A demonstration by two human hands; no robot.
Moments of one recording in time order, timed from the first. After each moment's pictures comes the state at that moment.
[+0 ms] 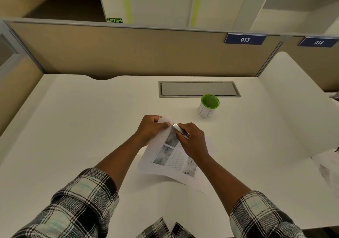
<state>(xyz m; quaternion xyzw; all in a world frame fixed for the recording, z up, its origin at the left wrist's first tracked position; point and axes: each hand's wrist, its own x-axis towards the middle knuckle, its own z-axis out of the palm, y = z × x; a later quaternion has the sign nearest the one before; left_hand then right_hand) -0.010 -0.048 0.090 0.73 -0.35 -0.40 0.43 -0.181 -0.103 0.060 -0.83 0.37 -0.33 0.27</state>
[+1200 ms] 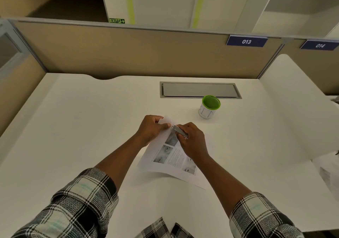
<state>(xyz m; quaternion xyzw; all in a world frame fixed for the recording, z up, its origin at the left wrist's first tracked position) -0.010 -0.046 0.088 0.73 -0.36 -0.39 0.43 -0.177 -0.102 0.063 -0.84 0.38 -0.30 0.26</state>
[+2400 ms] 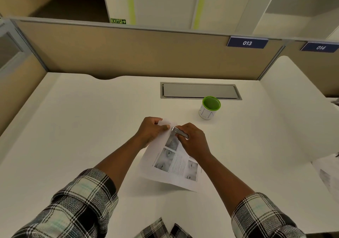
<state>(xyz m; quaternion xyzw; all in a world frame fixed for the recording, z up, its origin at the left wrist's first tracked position) -0.008 -0.044 0.082 0.72 -0.33 -0.41 0.45 -0.183 -0.109 0.068 -0.86 0.35 -0.26 0.25</state>
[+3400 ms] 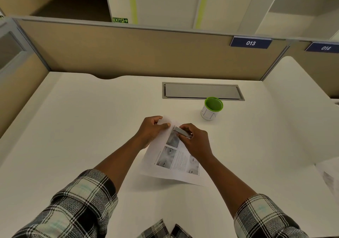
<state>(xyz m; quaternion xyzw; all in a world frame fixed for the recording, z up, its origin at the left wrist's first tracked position) -0.002 -0.045 0.079 0.71 -0.32 -0.41 0.47 -0.182 -0.111 0.070 -0.83 0.37 -0.27 0.31</state>
